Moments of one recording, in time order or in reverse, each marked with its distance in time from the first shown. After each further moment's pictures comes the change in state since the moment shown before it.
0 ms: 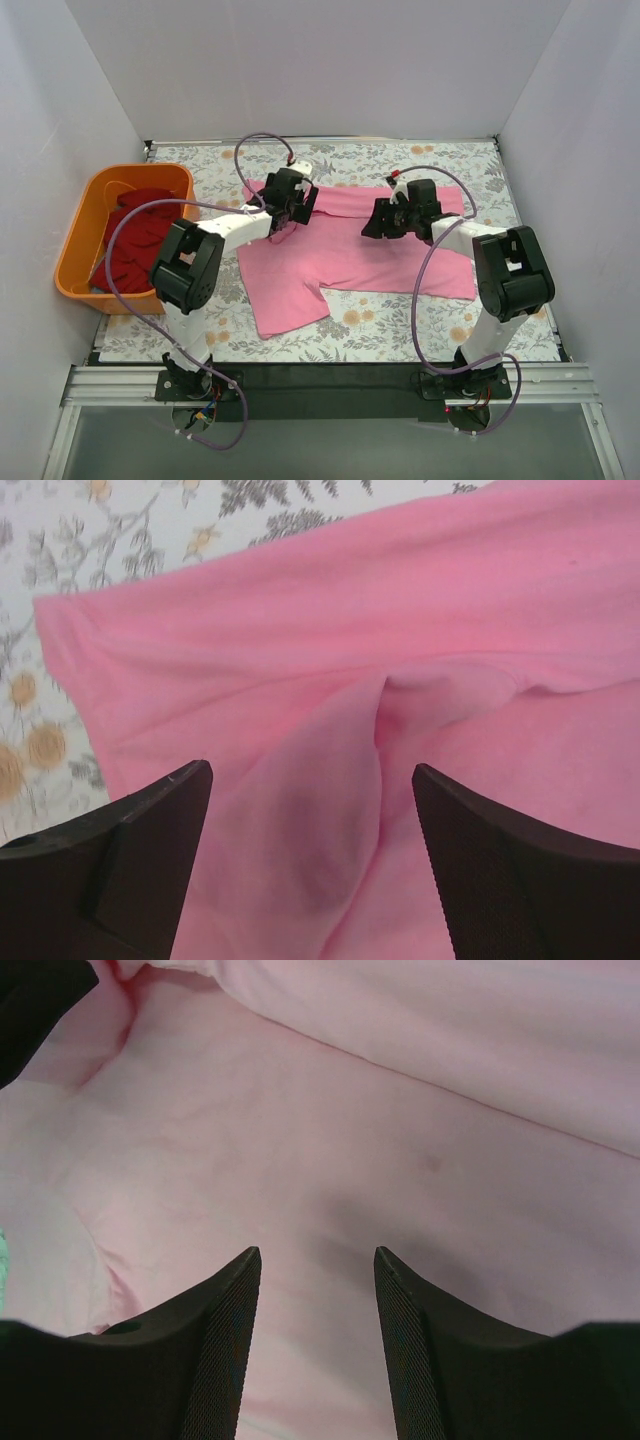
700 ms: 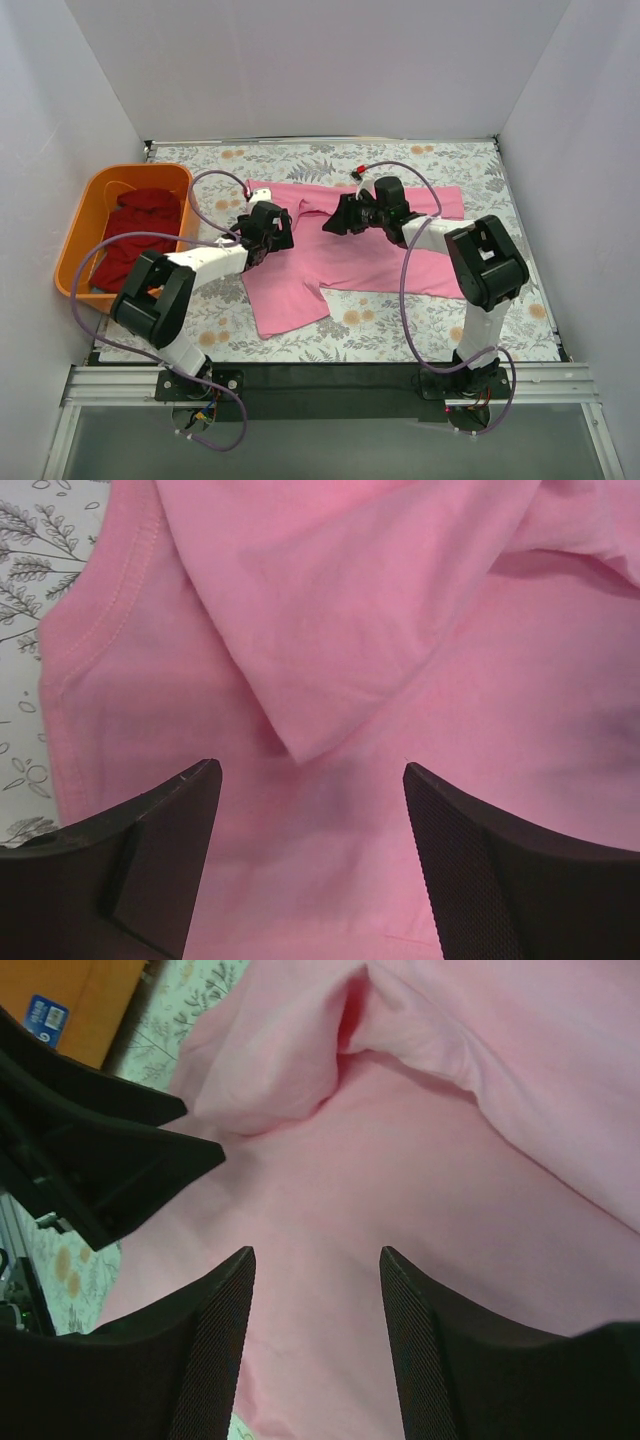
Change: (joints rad) left arm 0.004 -0.351 -0.436 -0.015 -0.048 -0.557; right arm 0.181 0.123 0.087 0.270 -0.092 0.124
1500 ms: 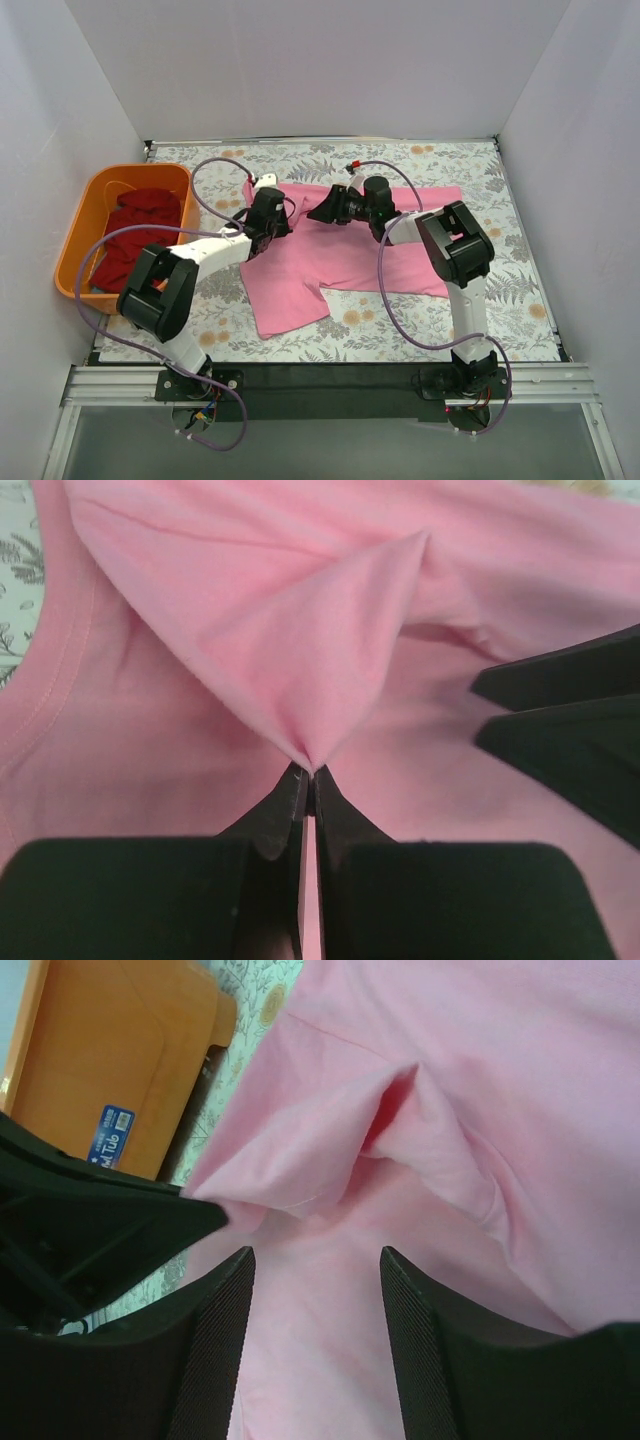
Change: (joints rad) left arm 0.005 0.078 0.096 0.069 0.063 0.000; right arm 0.020 0.279 0.150 0.340 -0.051 0.299
